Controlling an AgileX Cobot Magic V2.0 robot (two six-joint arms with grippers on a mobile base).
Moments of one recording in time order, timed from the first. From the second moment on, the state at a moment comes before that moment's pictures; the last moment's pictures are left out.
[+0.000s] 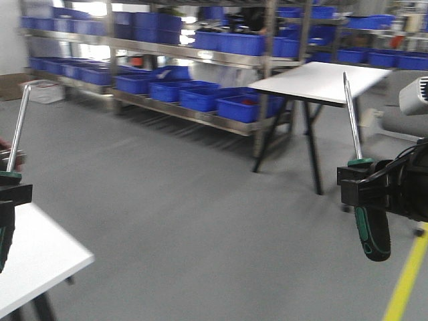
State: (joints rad) left arm -0.12 1.03 -1.08 -0.44 0.60 0.33; right arm 0.29 1.10 -1.16 0.07 0.53 0.00
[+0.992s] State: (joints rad) left arm -0.12 1.03 -1.08 -0.44 0.60 0.33; right arm 0.29 1.10 -1.16 0.07 0.53 0.00
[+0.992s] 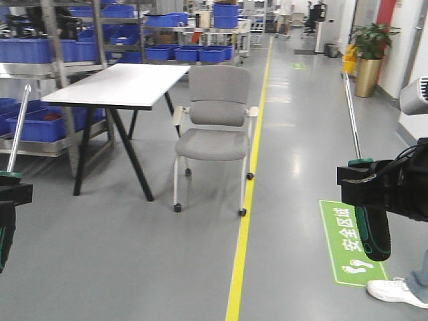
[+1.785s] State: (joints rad) left arm -0.12 1.03 -1.08 -0.44 0.60 0.33; right arm 0.29 1.10 -1.16 0.06 0.53 0.00
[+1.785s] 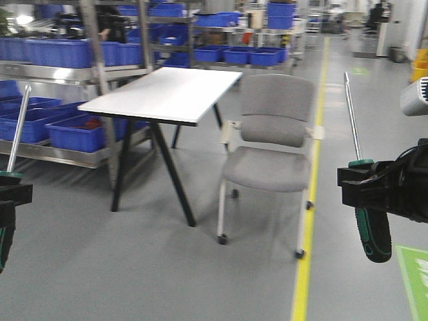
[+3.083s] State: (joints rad) left arm -0.12 1.03 -1.08 -0.44 0.60 0.33; right arm 0.29 1.10 -1.16 0.06 0.55 0.00
